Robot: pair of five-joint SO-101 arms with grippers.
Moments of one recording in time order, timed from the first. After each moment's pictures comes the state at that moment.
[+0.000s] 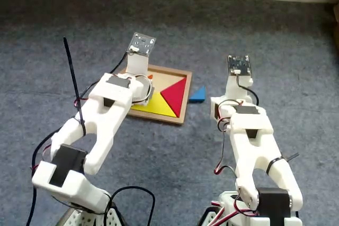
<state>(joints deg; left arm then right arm) 9.5 4.8 29.2 37.0 4.5 -6.7 -16.2 50.9 29.3 4.3</state>
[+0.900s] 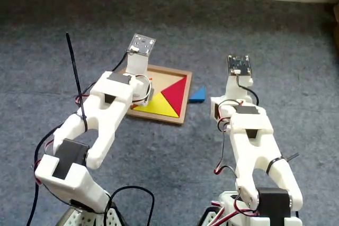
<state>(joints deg) 8.8 8.0 26.1 41.2 4.5 -6.7 -16.2 50.9 29.3 4.3</state>
